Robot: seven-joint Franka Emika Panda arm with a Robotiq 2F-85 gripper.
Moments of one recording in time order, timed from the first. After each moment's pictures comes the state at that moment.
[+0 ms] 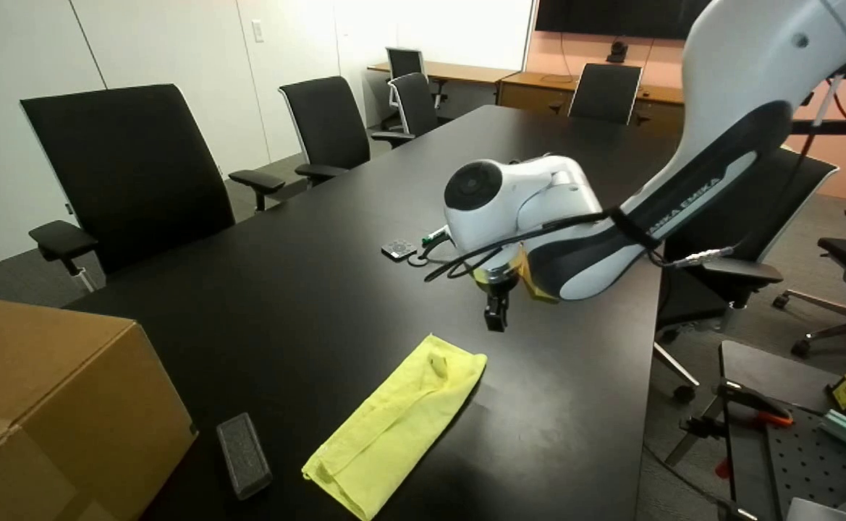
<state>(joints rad) 0.11 0.54 0.00 -1.93 -0.71 2.23 0.36</state>
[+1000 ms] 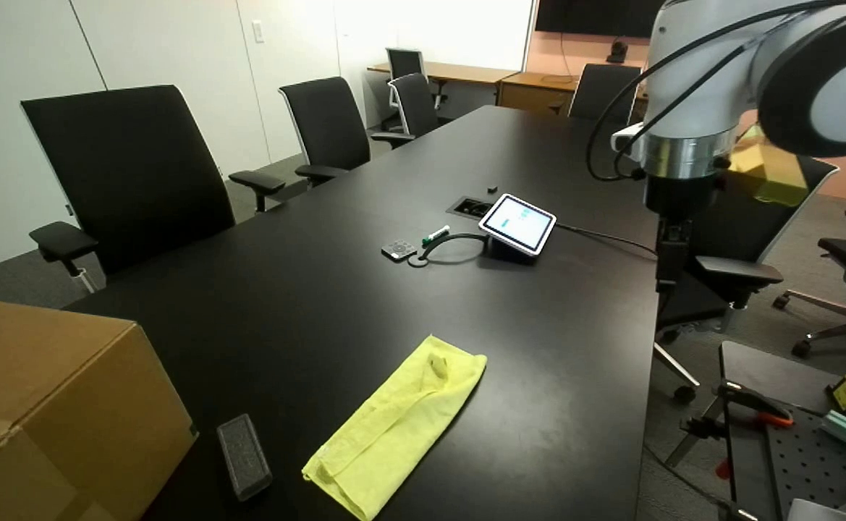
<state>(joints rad) 0.02 -0.26 -0.01 -2.52 -0.25 2.05 0.06</state>
